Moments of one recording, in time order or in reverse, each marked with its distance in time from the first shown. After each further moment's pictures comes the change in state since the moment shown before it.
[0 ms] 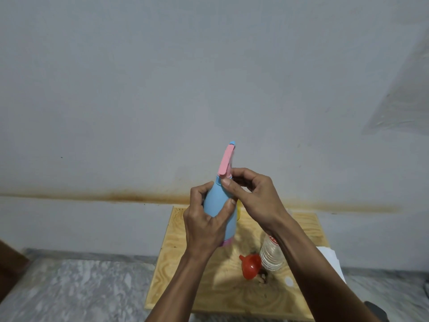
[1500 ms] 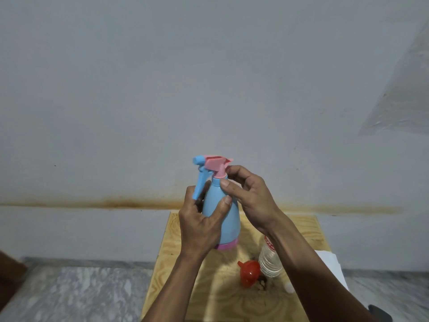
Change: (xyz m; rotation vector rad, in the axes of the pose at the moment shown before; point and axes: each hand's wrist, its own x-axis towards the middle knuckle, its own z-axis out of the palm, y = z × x) left_hand 0.015 0.000 0.016 -0.158 -0.028 -0.090; right_hand 0.021 0.009 -0.013 0.159 -0.097 -0.012
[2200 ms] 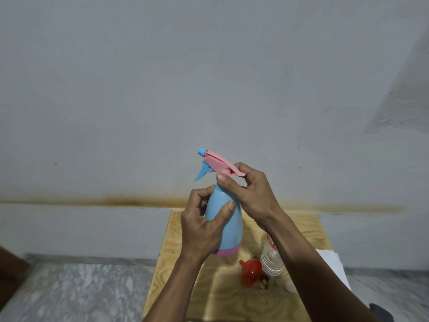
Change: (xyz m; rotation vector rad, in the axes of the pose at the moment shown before) left_hand -0.001 -0.007 -0.007 0.044 -0.068 -0.011; right_hand 0.004 -0.009 0.006 -0.161 0.068 -0.025
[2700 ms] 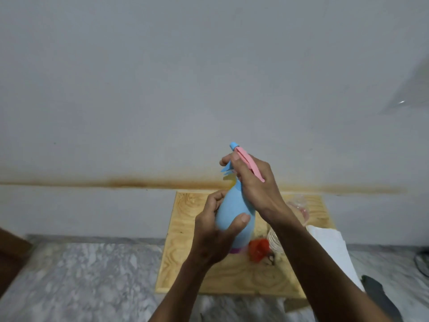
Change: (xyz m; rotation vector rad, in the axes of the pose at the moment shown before) left_hand -0.026 -0.040 -0.036 -0.018 -0.238 -0.189; right_hand -0.002 0.011 0.044 -0.127 0.143 0.083
